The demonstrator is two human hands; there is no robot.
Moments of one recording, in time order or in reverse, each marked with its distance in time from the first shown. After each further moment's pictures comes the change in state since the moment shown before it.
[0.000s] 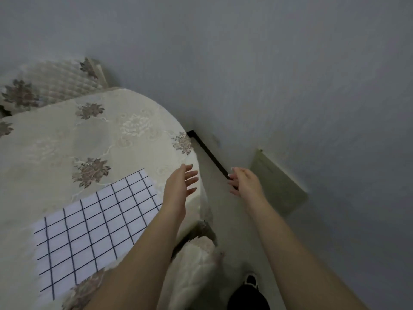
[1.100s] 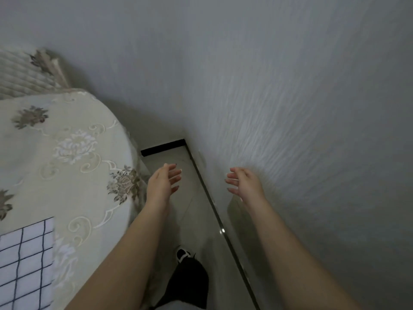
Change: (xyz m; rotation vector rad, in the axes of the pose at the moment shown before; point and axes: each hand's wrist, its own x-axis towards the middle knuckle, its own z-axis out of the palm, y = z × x) left_hand 0.227 0.009 0.196 -0.062 0.234 0.020; right_hand 0.296 -0.098 -0.100 -0.027 -0.150 0.020
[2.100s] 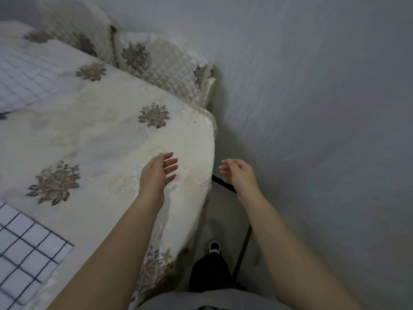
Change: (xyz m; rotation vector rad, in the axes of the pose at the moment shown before) left_hand 0.225 0.155 -0.156 -0.521 0.757 0.095; right_hand 0.226 -0.125 0.412 -0.486 -0.779 -0.123
